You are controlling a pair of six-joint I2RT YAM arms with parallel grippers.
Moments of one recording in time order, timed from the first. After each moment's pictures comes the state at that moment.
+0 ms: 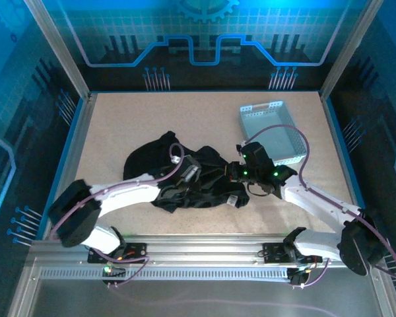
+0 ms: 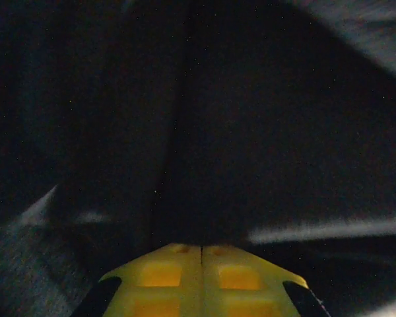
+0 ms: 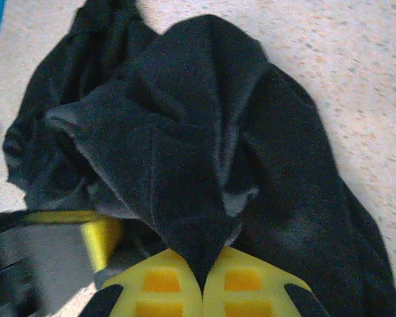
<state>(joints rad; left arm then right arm) -0.83 1.44 0.80 -0.29 -0.11 -0.99 0.60 1.19 0.76 -0.36 -0.10 0.68</state>
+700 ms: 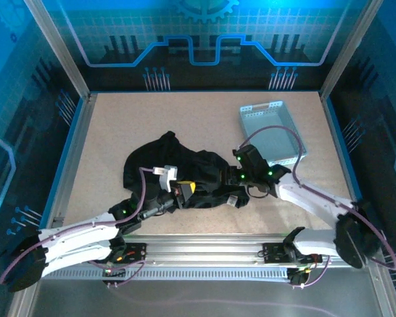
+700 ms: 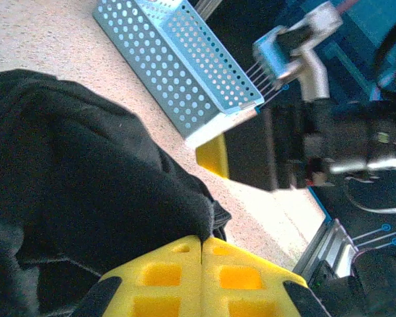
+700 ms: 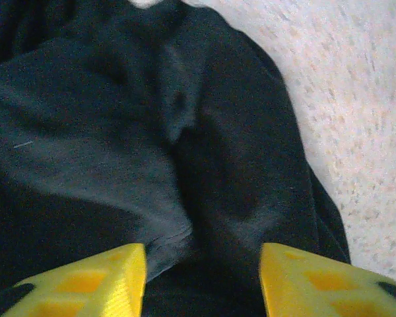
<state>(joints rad) -0.89 0.90 0.29 0.36 -0.02 -0.74 0.67 1.22 0.77 -0.43 -0.02 0.54</state>
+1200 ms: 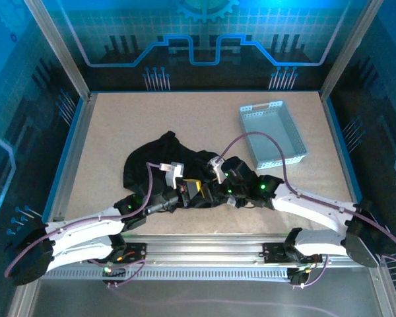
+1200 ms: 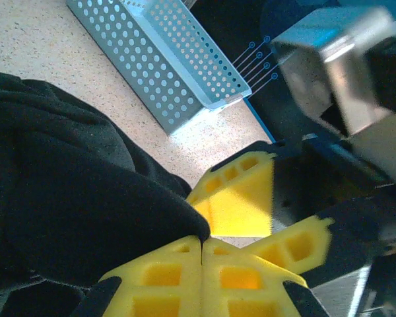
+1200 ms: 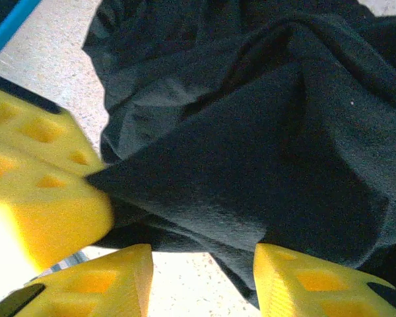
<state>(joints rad) -0.89 0.98 0.36 0.38 0.03 -0.73 0.90 1.22 0.77 -0.30 -0.10 0.38</state>
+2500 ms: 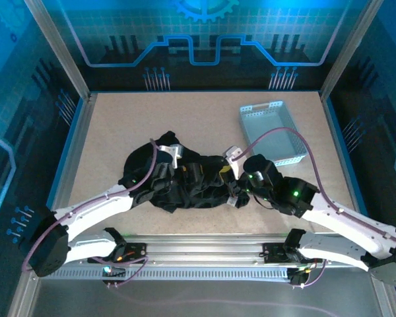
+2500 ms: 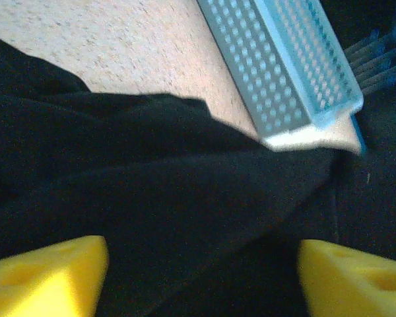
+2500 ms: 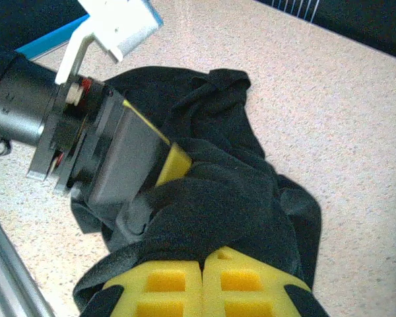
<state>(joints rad) -0.70 1.17 0.67 -0.07 0.08 -0.74 0.95 0.94 0.92 -0.53 0.18 0.13</state>
